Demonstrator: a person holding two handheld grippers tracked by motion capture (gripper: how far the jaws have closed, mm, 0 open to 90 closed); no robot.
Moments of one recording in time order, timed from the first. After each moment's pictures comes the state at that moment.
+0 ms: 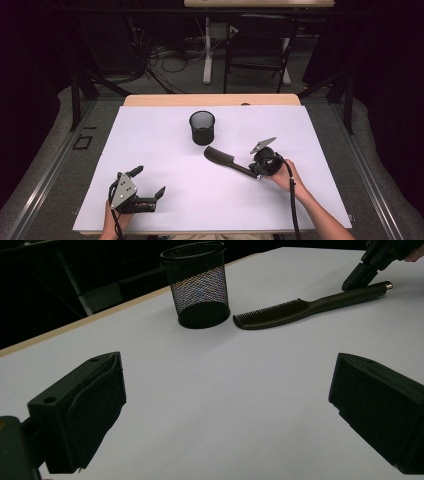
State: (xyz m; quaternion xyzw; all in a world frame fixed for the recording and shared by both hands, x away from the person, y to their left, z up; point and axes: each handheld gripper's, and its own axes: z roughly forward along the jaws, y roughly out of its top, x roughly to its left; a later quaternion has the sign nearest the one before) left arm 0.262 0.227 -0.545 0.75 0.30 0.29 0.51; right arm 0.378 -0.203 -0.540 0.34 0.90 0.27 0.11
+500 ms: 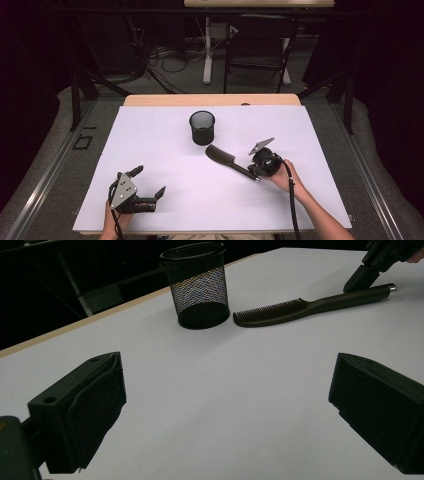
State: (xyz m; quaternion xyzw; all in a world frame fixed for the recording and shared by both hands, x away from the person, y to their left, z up) left arm 0.262 0.227 -0.544 0.75 0.30 0.29 0.51; right arm 0.376 -0.199 -0.539 0.33 0.90 0.26 0.10
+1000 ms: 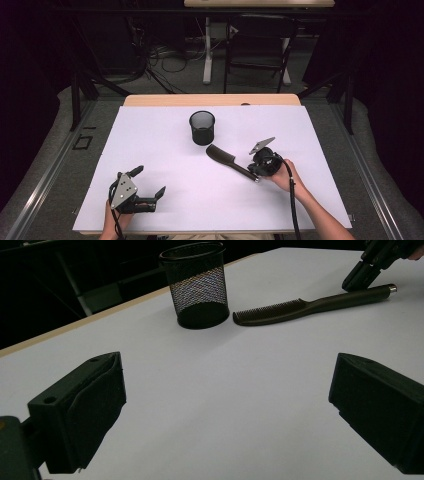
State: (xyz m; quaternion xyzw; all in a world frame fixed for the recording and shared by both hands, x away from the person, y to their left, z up) left arm 0.263 0.227 -0.545 0.75 0.30 0.29 0.51; right arm 0.376 -0.201 -0.535 0.33 0.90 0.27 0.10
